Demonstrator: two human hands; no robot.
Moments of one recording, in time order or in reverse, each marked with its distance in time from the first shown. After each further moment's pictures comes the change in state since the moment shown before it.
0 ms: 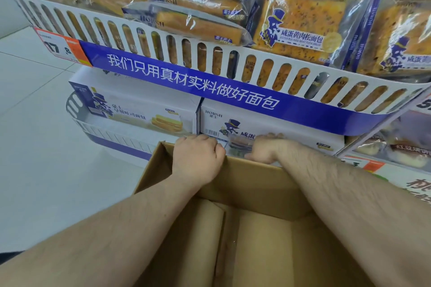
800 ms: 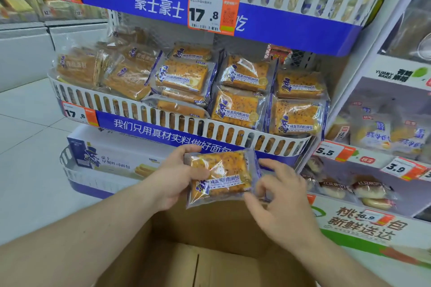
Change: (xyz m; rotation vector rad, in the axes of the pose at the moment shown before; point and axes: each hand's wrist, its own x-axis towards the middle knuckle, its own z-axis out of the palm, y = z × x) left_hand -0.044 0.021 -0.168 -1.663 -0.415 -0.377; right_hand -0.267 0.015 0.006 0.557 1.074 -0.193
